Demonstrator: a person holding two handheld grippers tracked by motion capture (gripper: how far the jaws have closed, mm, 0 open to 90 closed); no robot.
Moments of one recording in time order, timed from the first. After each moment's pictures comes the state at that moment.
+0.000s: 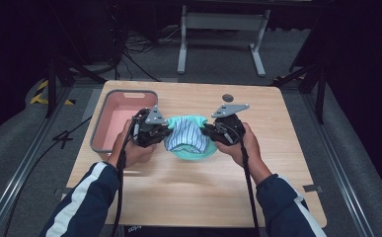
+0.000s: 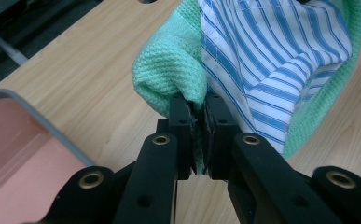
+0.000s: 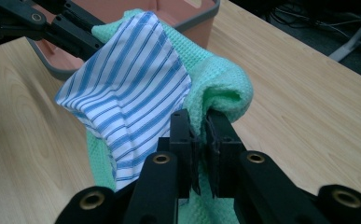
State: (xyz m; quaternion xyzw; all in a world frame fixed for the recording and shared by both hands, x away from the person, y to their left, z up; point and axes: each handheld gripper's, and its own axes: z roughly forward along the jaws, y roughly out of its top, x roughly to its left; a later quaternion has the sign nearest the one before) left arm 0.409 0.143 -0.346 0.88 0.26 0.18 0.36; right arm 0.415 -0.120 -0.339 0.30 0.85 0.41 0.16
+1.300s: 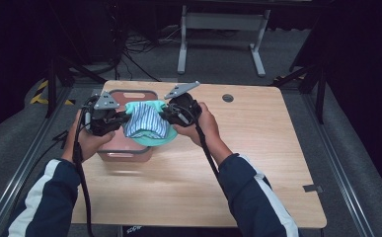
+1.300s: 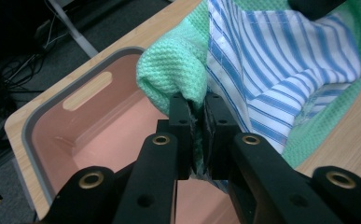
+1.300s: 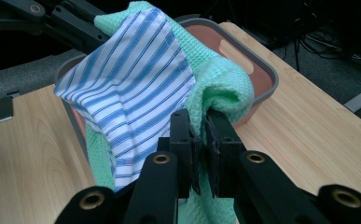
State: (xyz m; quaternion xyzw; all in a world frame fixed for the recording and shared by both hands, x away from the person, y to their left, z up) left arm 0.406 0.242 -0.306 0.85 0.33 0.24 0.34; right arm 0.446 -0.010 -0.305 0.25 0.86 0.42 0.14
